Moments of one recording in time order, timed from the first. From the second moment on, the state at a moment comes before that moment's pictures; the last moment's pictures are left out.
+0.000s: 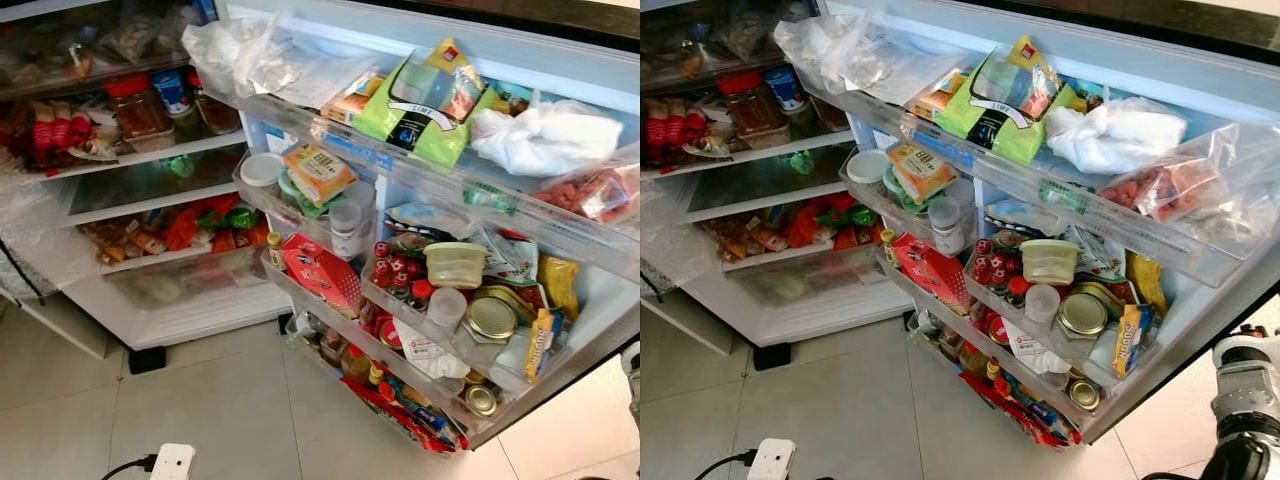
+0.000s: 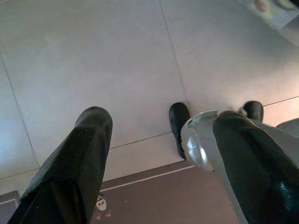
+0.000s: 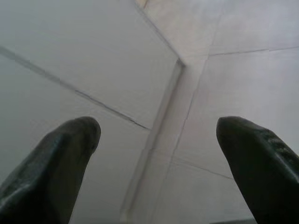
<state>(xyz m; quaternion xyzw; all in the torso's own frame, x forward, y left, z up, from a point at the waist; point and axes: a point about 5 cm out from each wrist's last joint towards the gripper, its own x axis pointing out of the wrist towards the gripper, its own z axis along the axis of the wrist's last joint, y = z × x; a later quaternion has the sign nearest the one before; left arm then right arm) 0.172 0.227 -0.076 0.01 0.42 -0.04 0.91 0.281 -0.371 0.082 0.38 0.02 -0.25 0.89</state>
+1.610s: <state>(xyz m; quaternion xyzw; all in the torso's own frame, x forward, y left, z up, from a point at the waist) 0.180 0.176 -0.083 0.01 0.41 -0.04 0.91 0.160 -0.341 -0.042 0.25 0.29 -0.42 0.82</state>
